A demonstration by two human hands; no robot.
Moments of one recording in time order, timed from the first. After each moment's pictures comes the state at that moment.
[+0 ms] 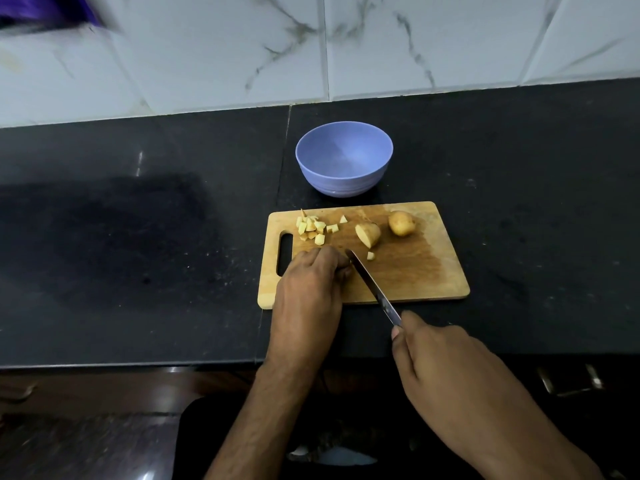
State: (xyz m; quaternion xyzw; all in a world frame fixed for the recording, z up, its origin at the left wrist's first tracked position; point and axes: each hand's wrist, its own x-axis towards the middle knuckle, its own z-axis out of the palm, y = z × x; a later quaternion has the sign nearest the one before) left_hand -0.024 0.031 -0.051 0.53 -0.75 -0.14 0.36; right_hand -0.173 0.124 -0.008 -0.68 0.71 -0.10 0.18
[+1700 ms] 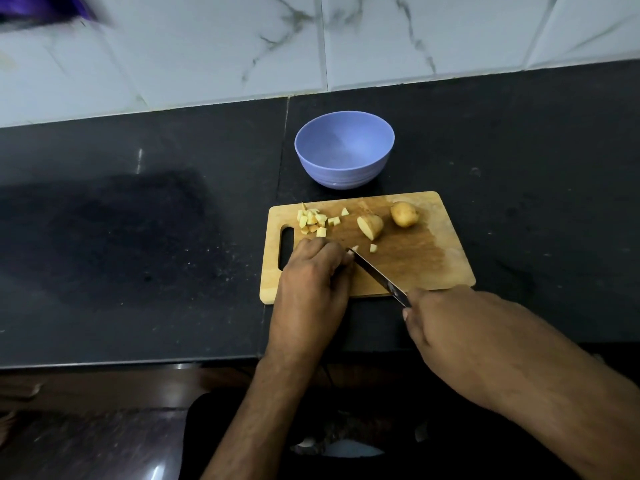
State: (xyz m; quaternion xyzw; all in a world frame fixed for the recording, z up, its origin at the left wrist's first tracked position) left_hand -0.020 0.028 -0.053 0.49 -0.76 -0.15 0.39; right_hand -0.191 0.103 -0.008 -0.71 0.69 -0.01 0.09
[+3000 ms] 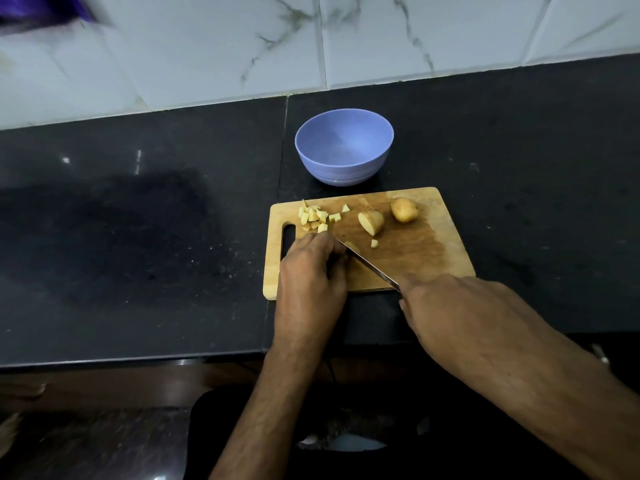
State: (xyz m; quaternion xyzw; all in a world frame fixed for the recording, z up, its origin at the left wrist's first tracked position) left_hand -0.022 0.025 -0.051 0.55 -0.72 -0.18 0.39; right_hand -0.175 0.095 0.012 -0.73 0.67 0.07 0.09
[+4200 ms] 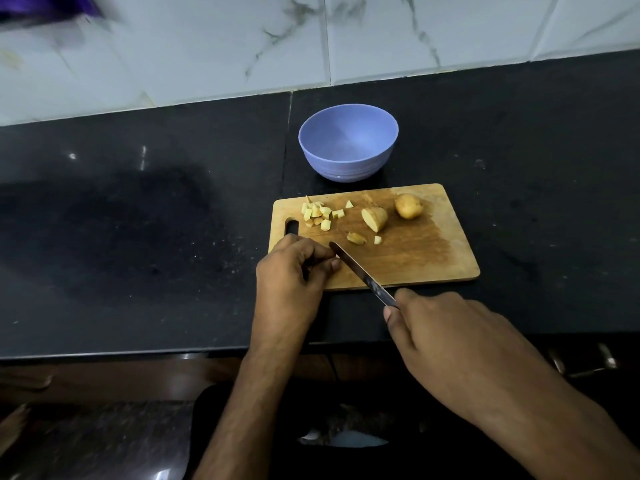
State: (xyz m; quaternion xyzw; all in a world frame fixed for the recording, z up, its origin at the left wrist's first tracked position) left_hand 0.002 0.025 -0.049 0.57 -0.67 -0.26 0.39; right_hand -0.167 0.114 0.006 -0.71 0.68 -0.06 0.14
